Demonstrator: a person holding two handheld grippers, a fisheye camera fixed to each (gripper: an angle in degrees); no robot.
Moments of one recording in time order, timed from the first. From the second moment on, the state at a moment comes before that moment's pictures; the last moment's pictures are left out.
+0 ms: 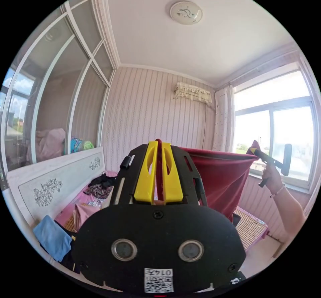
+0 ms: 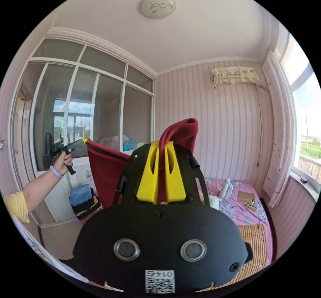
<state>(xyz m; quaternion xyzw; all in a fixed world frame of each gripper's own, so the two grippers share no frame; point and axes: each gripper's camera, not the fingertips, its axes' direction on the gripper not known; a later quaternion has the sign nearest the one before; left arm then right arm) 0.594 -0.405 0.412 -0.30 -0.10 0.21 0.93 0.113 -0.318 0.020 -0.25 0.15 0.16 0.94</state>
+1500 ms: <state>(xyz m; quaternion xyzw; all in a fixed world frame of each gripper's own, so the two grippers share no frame) 0.172 0.259 -0.022 -0.74 -0.26 -0.06 0.62 -0.176 0.394 -0.161 -0.69 0.06 0.44 0.58</state>
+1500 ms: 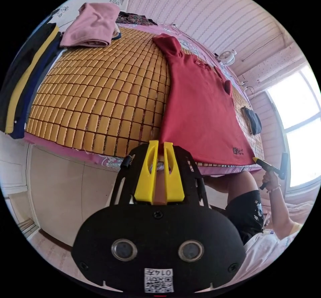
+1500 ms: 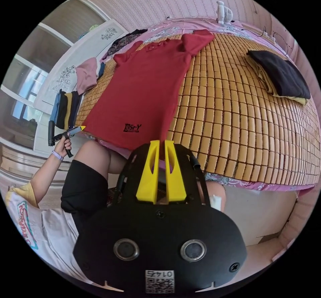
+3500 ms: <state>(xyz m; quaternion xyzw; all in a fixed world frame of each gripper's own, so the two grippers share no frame) 0.403 0.795 0.240 -0.81 0.01 0.03 0.59 -0.079 0.393 -0.329 -0.68 0.25 0.46 0.51</state>
